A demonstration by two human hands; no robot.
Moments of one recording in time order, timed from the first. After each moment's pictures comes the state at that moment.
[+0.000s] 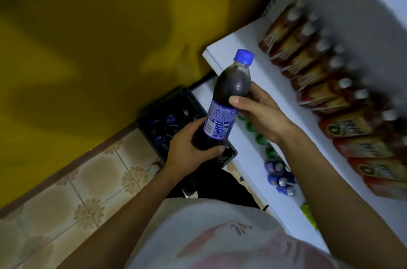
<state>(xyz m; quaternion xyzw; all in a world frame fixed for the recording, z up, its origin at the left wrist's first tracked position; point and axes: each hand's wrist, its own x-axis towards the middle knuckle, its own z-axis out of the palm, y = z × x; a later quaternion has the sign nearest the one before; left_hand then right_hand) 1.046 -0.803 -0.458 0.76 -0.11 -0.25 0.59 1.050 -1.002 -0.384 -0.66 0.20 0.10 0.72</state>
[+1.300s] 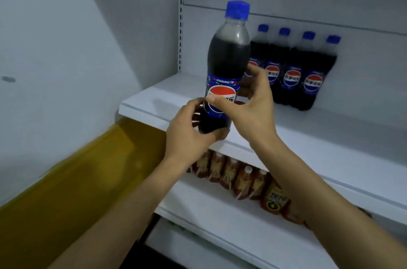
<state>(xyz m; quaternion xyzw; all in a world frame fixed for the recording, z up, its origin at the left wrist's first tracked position) 1.141 -1.017 -0.189 0.68 -0.44 -0.05 0.58 1.038 -1.096 -0.124 -0.75 0.21 -0.48 0.41</state>
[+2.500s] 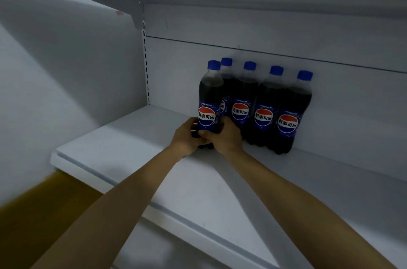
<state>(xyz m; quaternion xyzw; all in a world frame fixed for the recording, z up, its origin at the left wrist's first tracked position) 1.198 -1.256 -0.200 0.70 -0.42 -0.20 0.55 1.087 -1.329 -0.183 -0.78 0.36 -0.34 0.39</state>
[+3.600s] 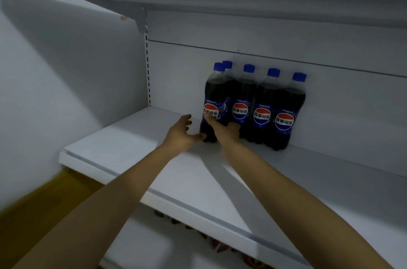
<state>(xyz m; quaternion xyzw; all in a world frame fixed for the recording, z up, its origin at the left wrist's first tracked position) 1.201 -1.220 -0.185 0.71 -0.41 -0.20 0.53 1.092 -1.292 -0.157 -0.59 0.43 -0.36 0.58</state>
